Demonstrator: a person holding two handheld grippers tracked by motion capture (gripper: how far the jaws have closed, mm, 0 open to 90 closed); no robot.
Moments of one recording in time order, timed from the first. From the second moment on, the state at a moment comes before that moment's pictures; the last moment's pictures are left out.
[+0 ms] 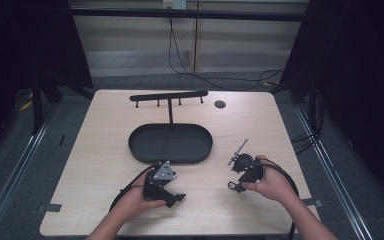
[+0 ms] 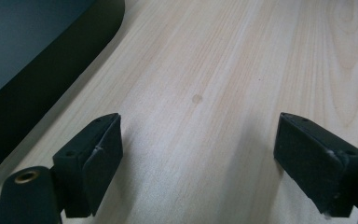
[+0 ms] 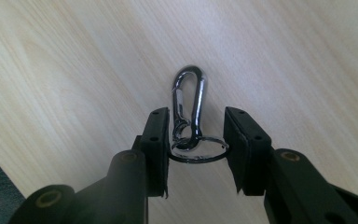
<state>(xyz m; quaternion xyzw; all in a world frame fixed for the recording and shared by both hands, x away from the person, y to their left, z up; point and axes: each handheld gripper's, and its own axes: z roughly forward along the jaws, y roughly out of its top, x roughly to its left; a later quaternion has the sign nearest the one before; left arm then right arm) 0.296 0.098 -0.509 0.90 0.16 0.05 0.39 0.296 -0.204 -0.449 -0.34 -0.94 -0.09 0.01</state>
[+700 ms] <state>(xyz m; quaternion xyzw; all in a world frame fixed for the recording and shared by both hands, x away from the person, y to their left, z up) 0.296 0.098 -0.509 0.90 0.16 0.05 0.39 0.310 -0.182 -0.410 -0.34 -0.94 -0.10 0.01</state>
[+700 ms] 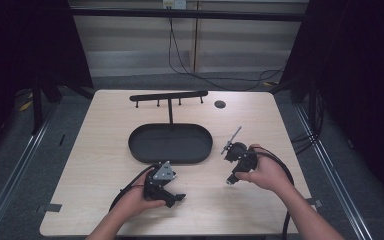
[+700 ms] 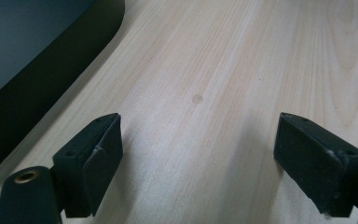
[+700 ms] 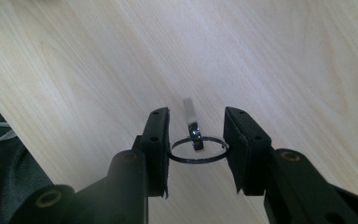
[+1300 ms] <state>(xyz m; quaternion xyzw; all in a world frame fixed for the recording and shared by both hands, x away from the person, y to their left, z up) 0.296 0.098 -0.509 0.90 0.16 0.05 0.39 0.321 -0.167 -0.392 -0.33 -0.94 -0.09 0.00</state>
